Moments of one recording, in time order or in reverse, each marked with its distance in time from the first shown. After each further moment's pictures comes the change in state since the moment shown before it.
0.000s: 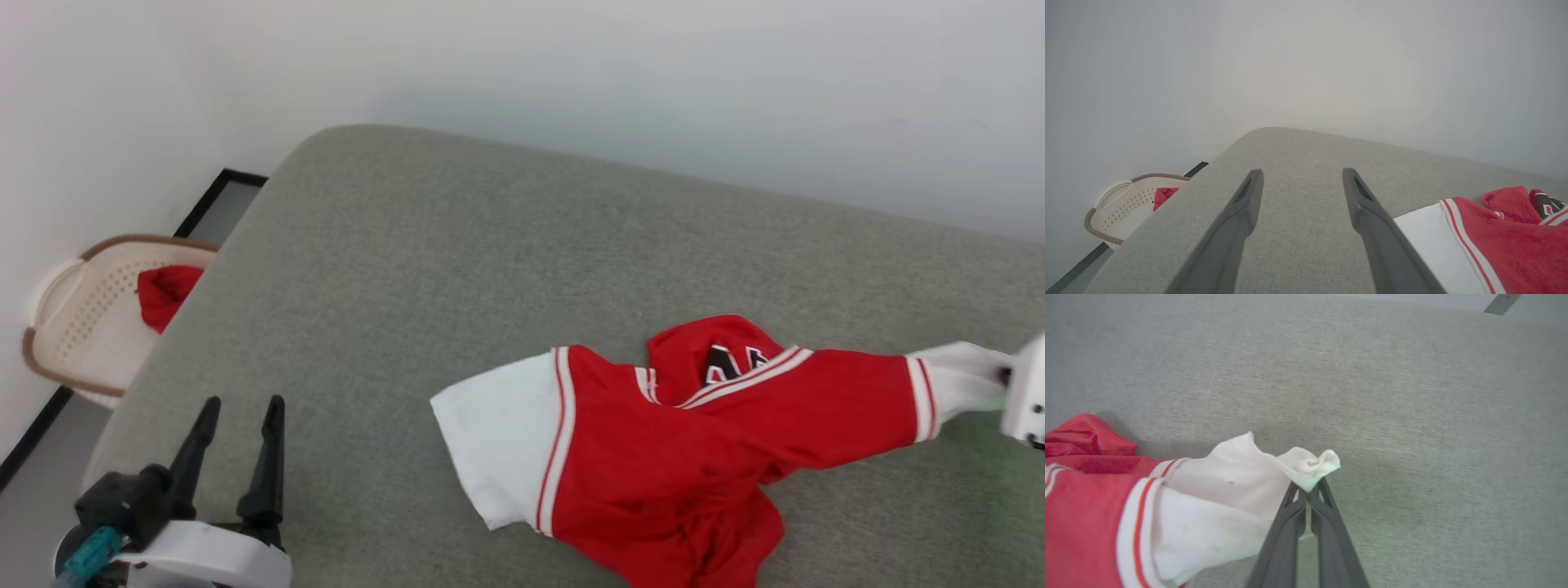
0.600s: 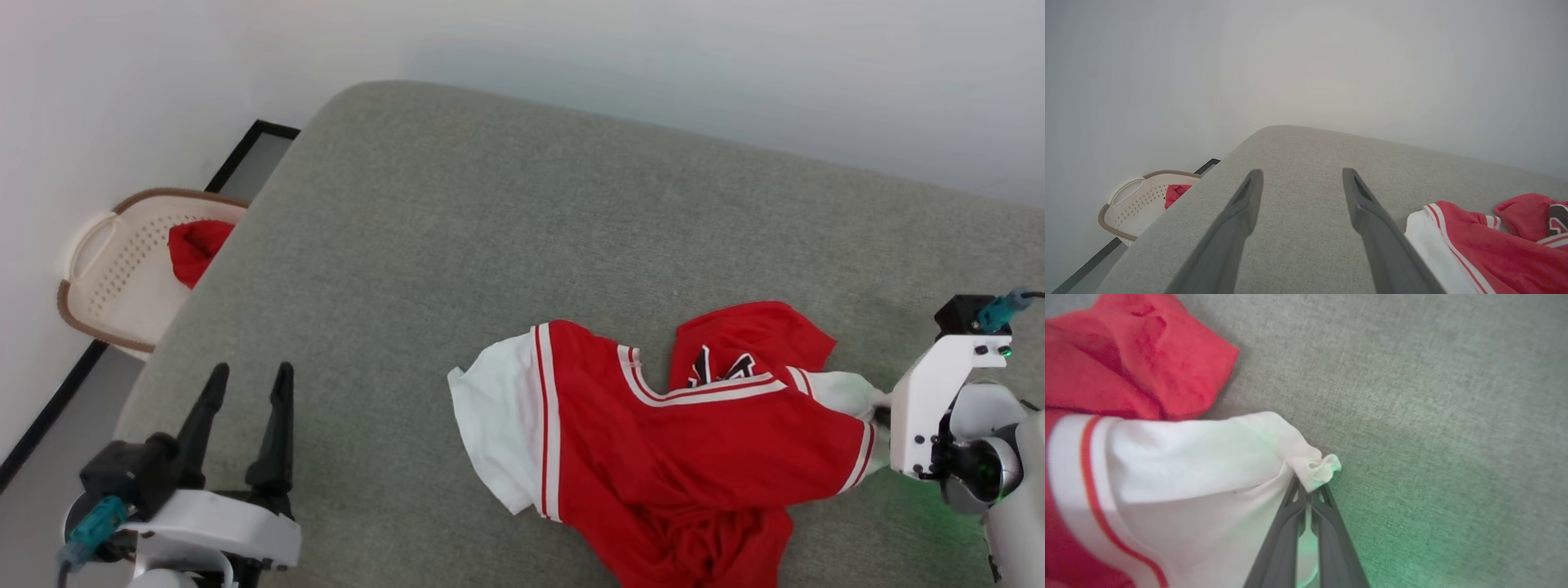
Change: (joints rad) left arm -0.061 0.019 -0.050 -0.014 -0.034 0.033 0.000; right arm 0.058 0.116 0.101 -0.068 0.011 0.000 0.122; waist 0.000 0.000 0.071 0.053
